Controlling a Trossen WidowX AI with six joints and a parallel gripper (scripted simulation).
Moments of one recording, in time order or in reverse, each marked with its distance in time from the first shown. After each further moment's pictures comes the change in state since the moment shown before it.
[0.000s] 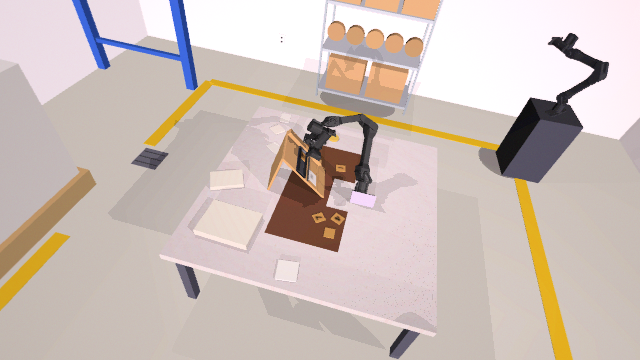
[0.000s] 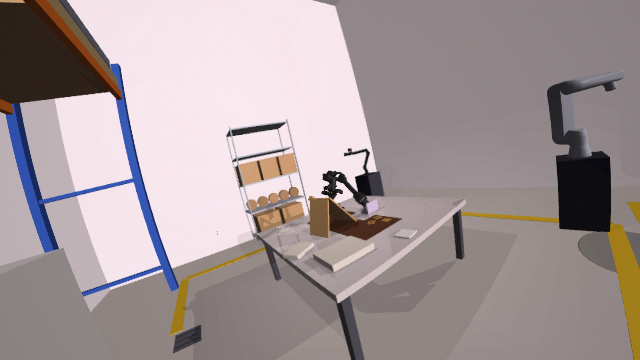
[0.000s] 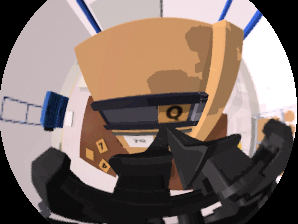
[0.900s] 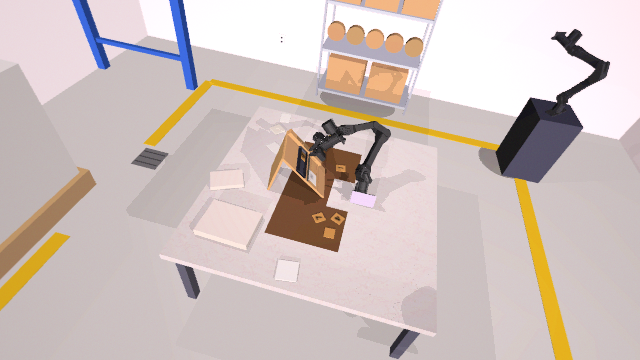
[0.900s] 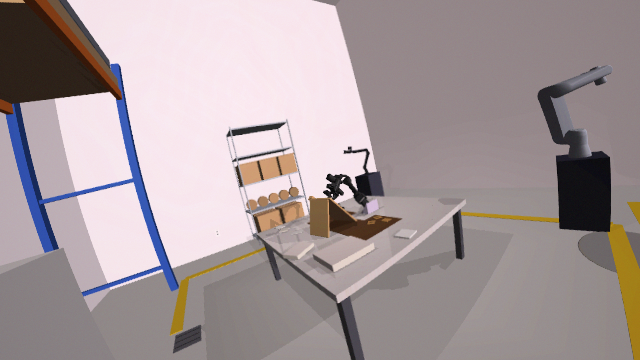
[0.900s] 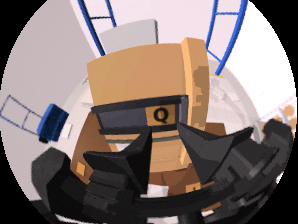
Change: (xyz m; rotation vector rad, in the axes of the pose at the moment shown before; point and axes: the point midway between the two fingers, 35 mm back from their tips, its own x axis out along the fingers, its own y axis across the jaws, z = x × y) arm -0.009 -0.018 -0.017 0.017 -0.332 -0.050
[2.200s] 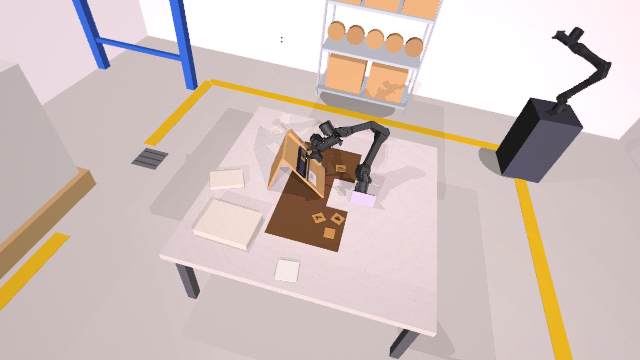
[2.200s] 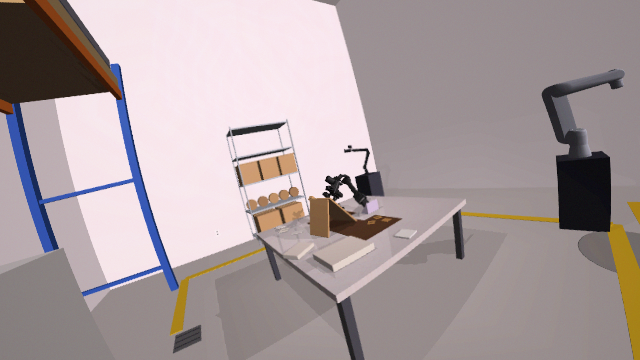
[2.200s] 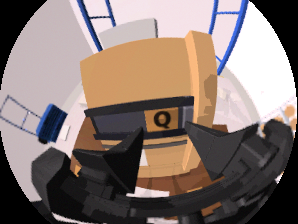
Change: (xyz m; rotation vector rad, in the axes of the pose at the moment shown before) arm 0.019 -0.001 0.000 0.002 -0.002 -0.002
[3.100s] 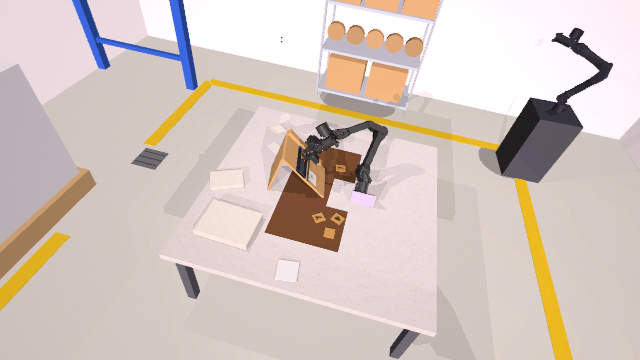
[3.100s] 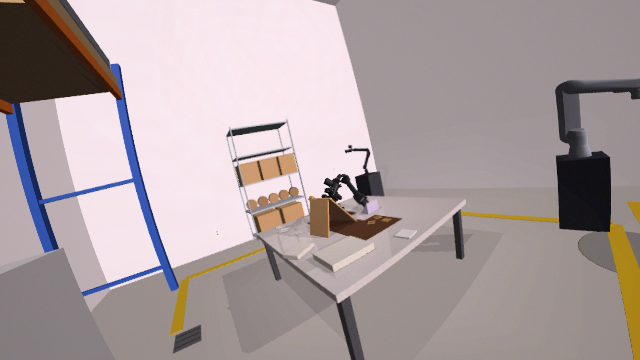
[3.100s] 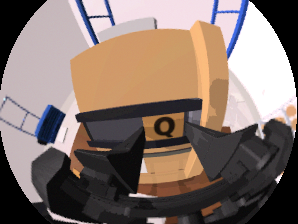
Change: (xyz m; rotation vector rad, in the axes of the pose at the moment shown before) arm 0.021 -0.001 0.001 0.005 0.000 -0.004
